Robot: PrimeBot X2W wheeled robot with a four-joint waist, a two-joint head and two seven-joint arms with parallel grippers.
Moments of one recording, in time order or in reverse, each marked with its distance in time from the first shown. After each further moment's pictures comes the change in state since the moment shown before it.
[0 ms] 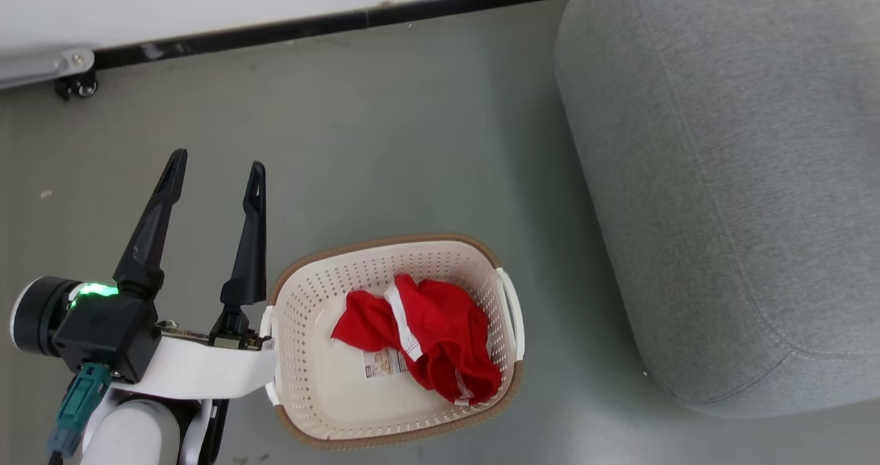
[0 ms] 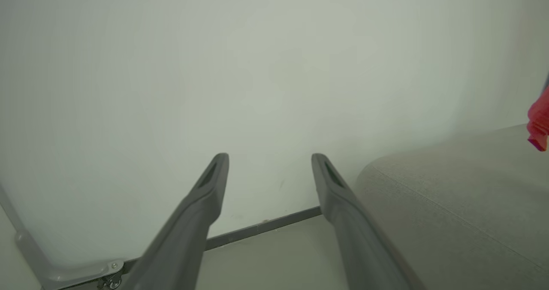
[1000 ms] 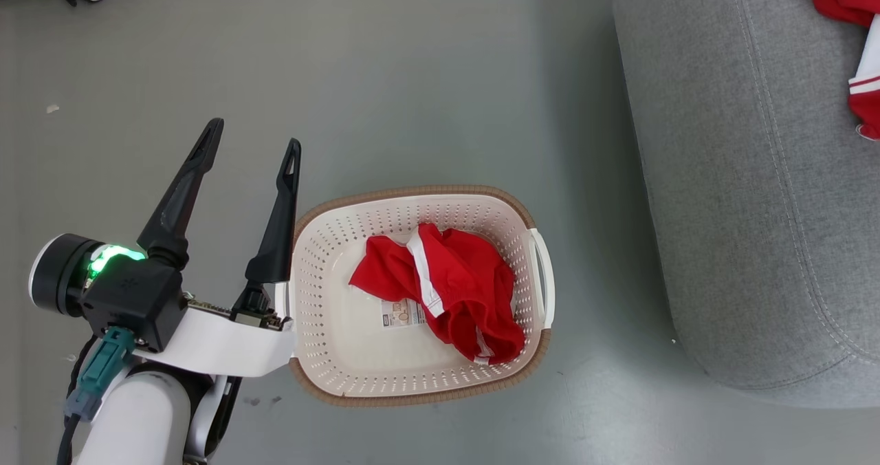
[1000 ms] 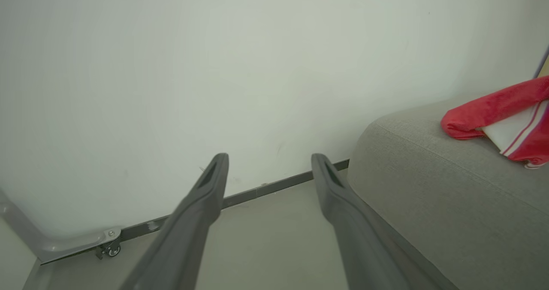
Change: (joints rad) left arm -0.083 0.014 -0.048 0.006 0.011 -0.036 0.059; right arm 0.099 0.120 -0.068 0.350 -0.247 0.001 -0.075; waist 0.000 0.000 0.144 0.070
